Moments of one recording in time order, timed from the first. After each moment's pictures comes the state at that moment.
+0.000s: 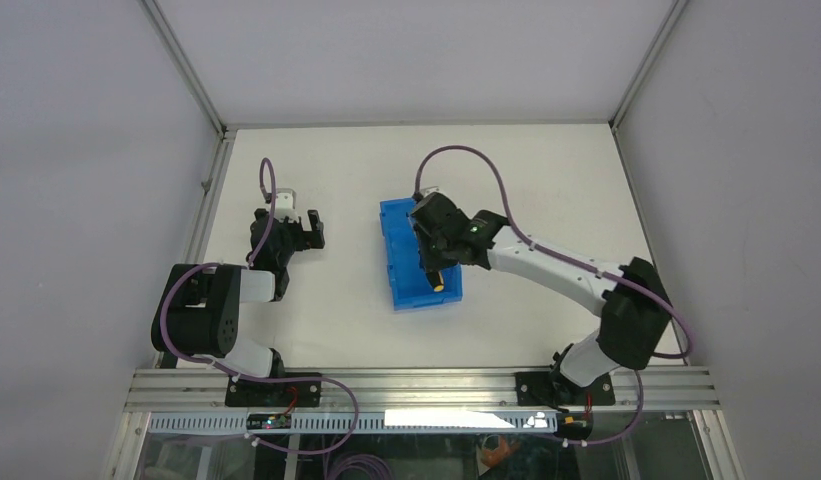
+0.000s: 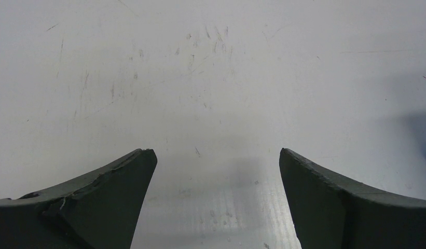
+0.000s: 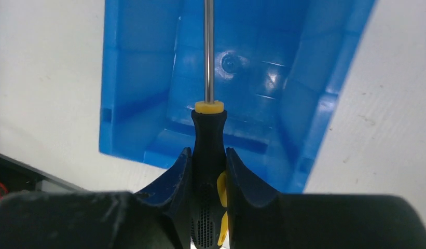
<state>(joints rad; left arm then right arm) -0.04 1.53 0.38 0.81 -0.01 -0.05 0.89 1.48 1.23 -0.72 0.16 0.52</state>
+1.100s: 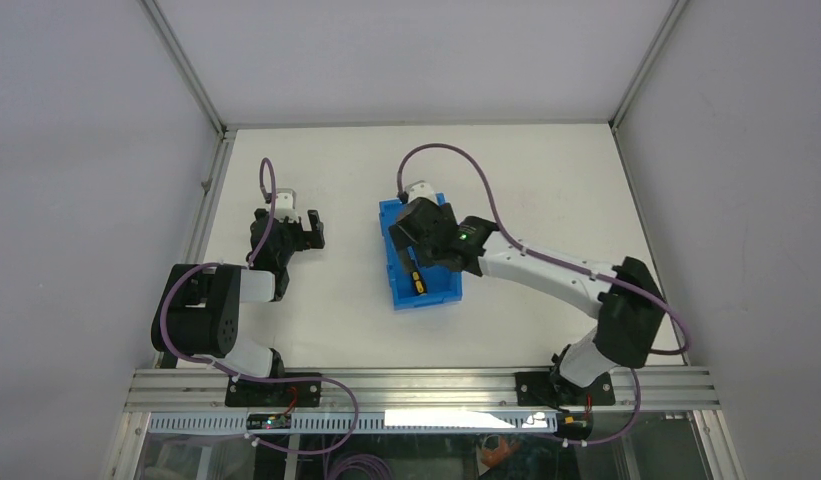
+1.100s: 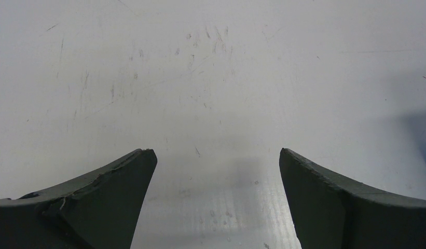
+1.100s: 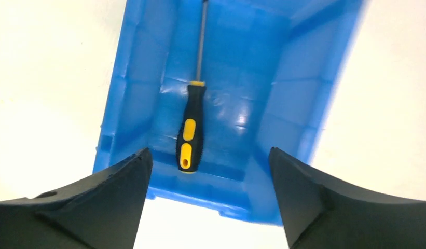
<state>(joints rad) -0.04 1.53 0.38 0.81 -0.01 -0.05 1.00 1.61 1.27 -0.63 0.36 0.40</state>
